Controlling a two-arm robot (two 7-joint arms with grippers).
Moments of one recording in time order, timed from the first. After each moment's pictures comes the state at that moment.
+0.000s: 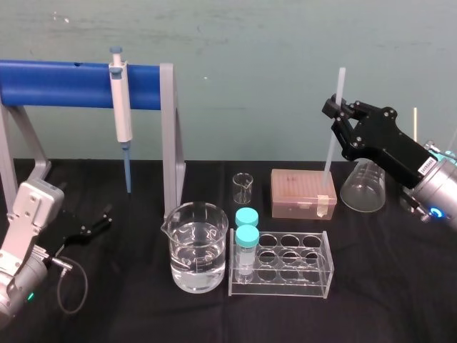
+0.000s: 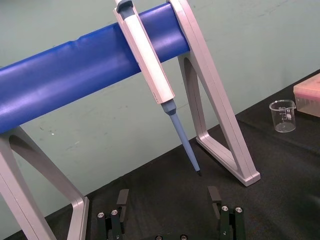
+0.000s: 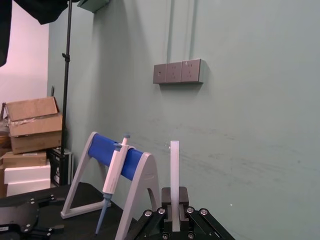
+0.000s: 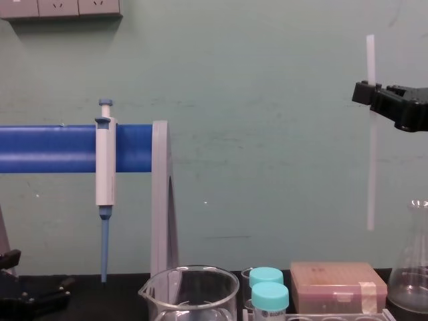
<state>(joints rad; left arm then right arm) -0.20 0.60 0.45 -1.41 -0.25 -0.12 0.03 0.34 0.50 -0.26 -1.50 0.57 -0.18 0.58</state>
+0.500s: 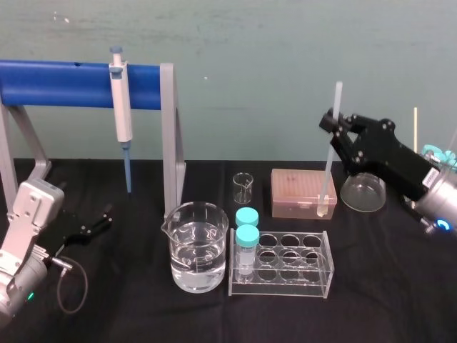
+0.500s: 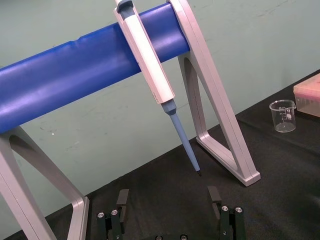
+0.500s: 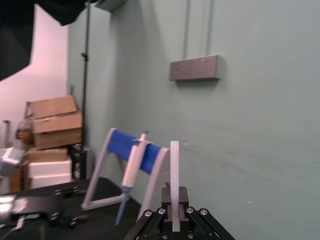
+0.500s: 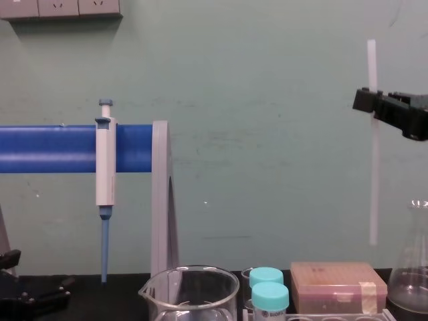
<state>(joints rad) -0.20 0.60 0.45 -1.41 -0.25 -0.12 0.03 0.31 0.54 -0.27 -1.52 0.62 -0.17 0.65</state>
